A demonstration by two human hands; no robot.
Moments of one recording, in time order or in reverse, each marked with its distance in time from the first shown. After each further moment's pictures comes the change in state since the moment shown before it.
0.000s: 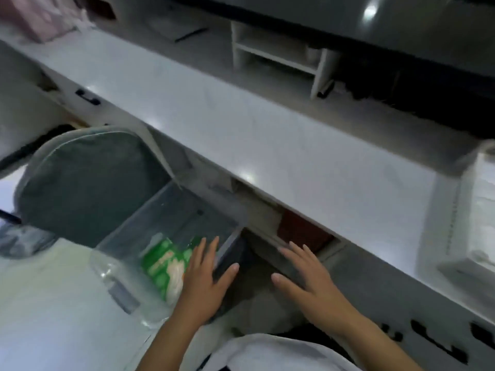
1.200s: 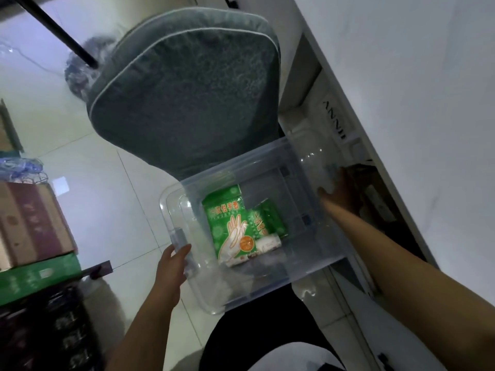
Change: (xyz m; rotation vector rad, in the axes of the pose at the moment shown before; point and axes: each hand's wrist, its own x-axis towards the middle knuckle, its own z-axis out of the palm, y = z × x) left_hand 0.078 -0.267 -0.095 -1.025 0.458 -1.185; right_hand 0.456 -0.025 0.154 -0.359 -0.044 0.238
